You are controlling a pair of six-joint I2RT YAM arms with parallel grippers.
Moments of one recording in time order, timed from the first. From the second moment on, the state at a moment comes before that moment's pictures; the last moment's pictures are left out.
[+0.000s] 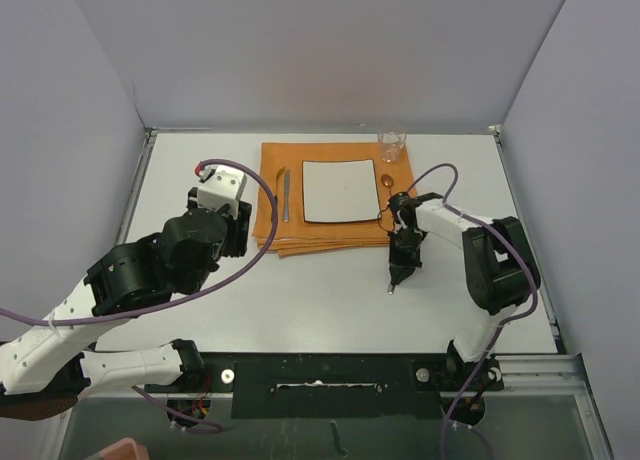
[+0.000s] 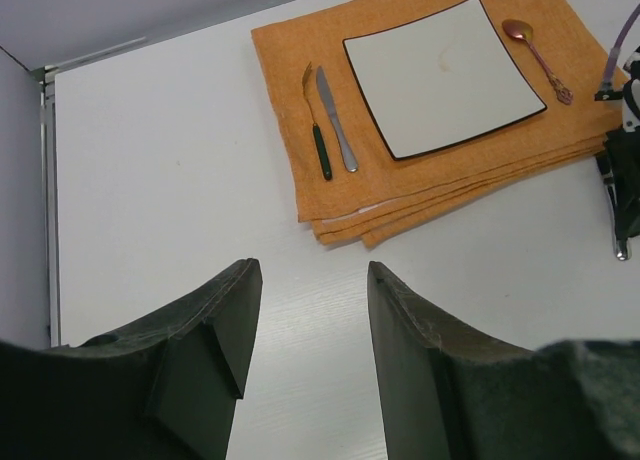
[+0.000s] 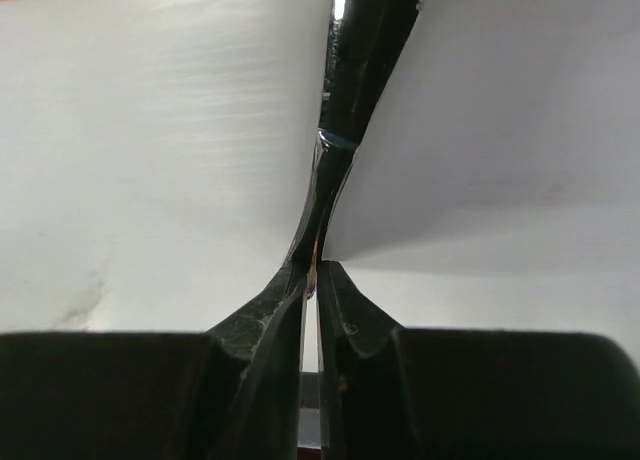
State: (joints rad) left arm -1.09 0.96 1.43 -0.97 -0.79 -0.28; right arm 0.30 1.78 1.08 -0.92 -0.10 0.45
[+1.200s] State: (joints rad) left arm -1.09 0.97 1.45 -0.95 -0.76 -0.27; right arm 0.88 1.91 1.28 -0.92 -0.02 0.75
